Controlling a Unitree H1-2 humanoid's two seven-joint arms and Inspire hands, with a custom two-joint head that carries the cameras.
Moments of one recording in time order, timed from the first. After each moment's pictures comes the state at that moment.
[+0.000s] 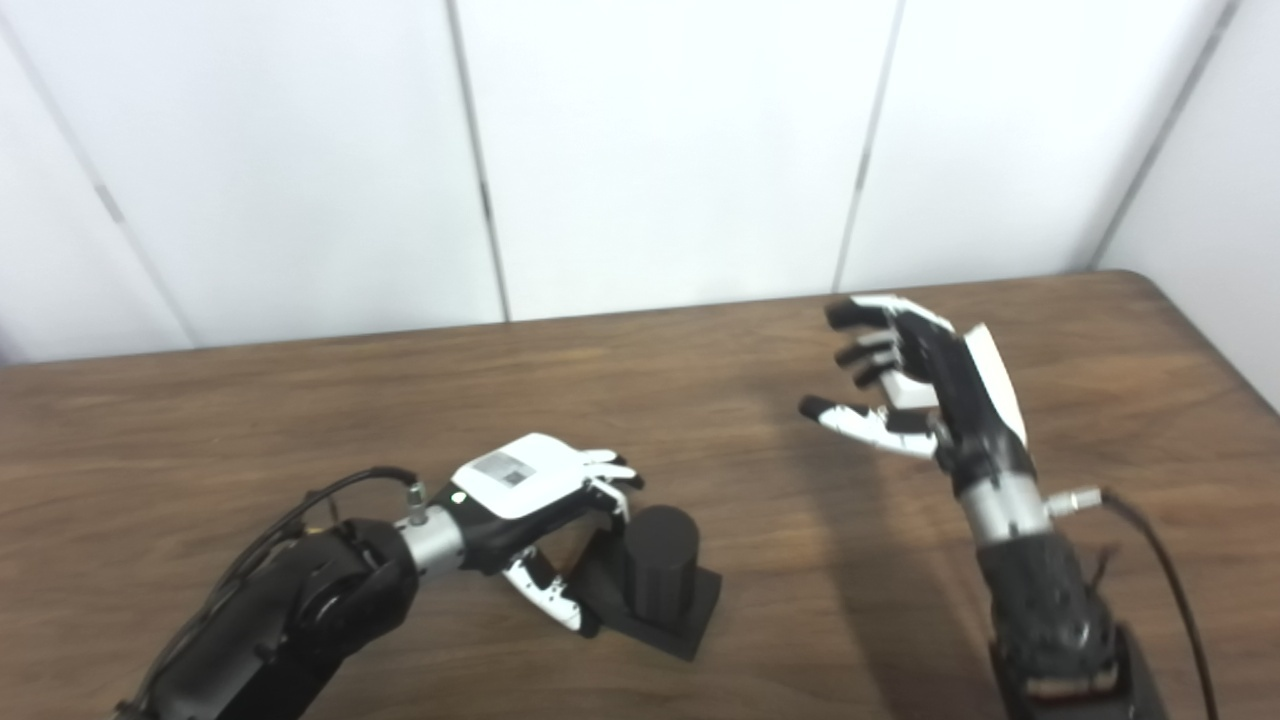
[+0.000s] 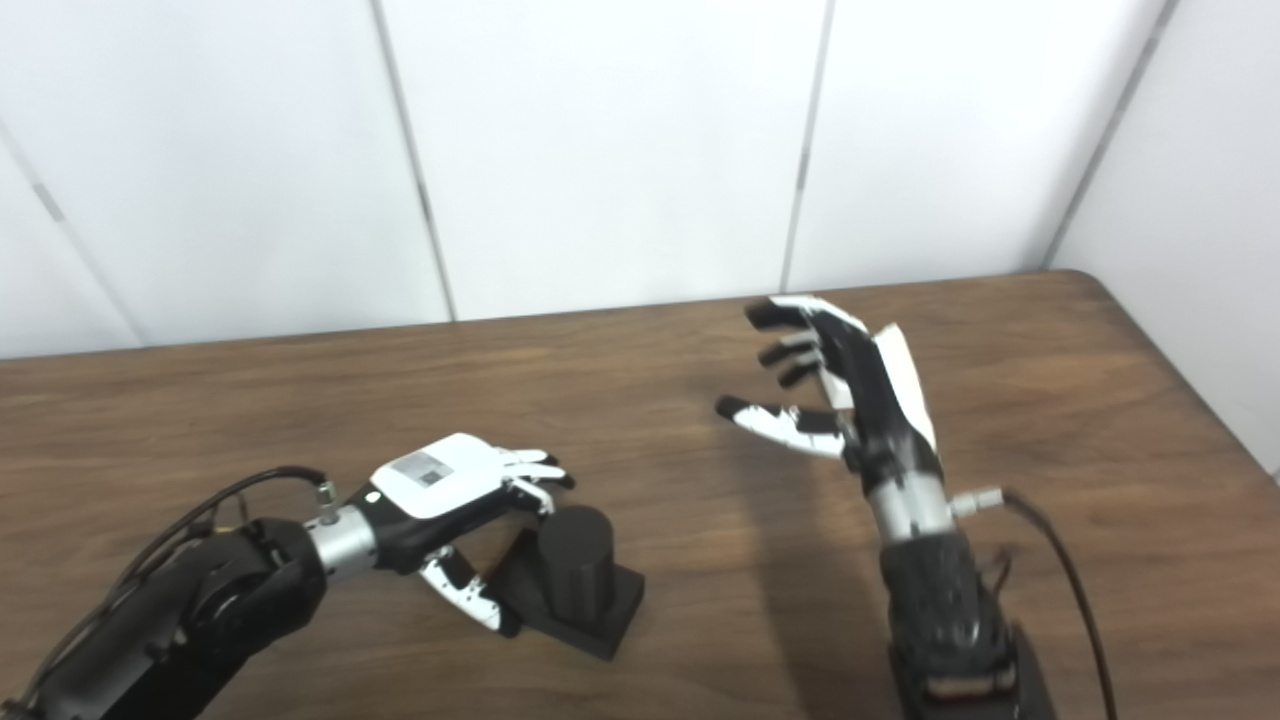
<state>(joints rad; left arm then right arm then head) -0.51 0.45 -0.69 0.10 0.66 -0.27 -0.36 -0.14 -0.24 -0.07 -0.36 -0.34 0.20 0.01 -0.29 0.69</state>
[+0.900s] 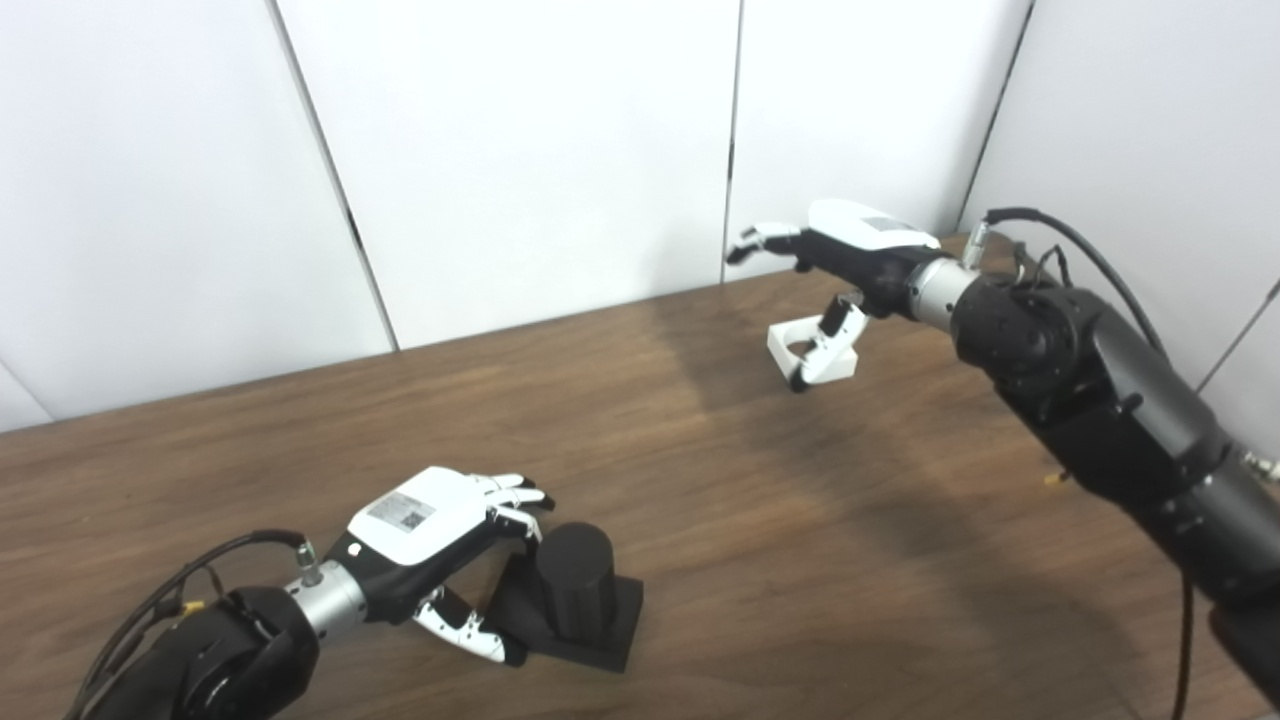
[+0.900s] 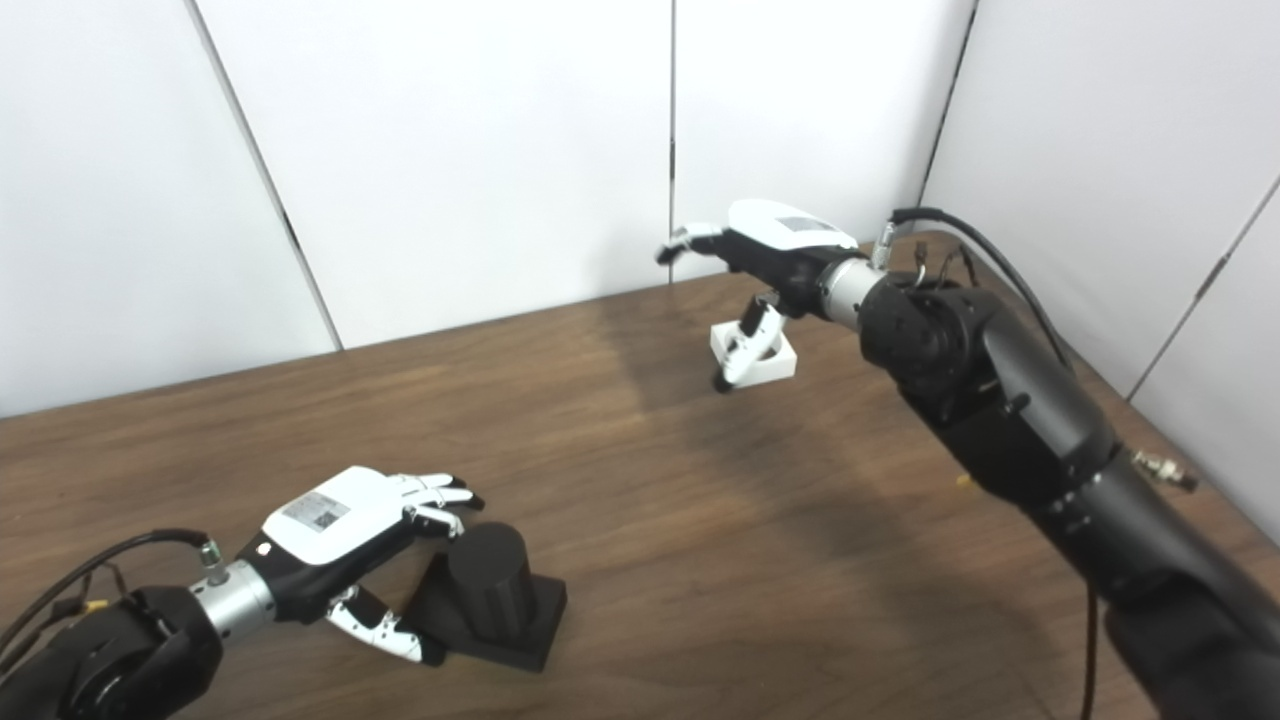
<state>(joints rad) -0.49 0.48 -0.68 0.11 0.68 -0.32 -0.30 -0.52 -0.79 0.24 -0.17 -0.59 0.38 0.59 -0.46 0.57</state>
